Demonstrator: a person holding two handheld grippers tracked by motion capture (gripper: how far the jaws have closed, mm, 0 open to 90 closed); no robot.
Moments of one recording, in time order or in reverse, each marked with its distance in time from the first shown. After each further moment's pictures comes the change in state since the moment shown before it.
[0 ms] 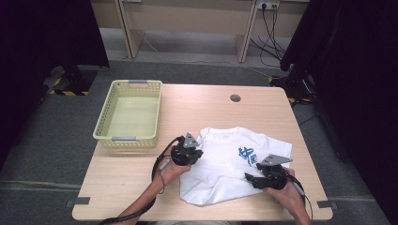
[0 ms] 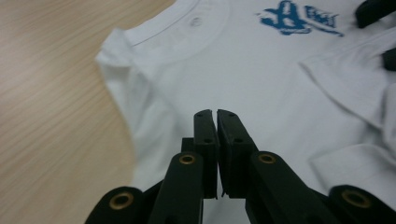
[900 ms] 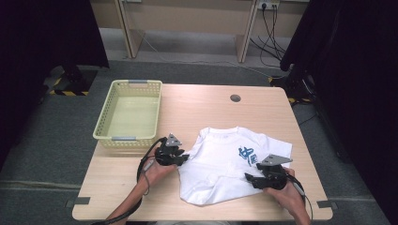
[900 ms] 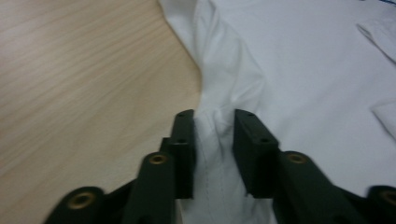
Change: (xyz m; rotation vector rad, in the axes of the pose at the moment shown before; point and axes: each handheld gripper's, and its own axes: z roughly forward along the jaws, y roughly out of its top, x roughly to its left) left arm 0.041 -0.037 -0.017 0.038 0.040 -0.101; right arm 0.000 0.000 0.000 0.000 0.000 -0.001
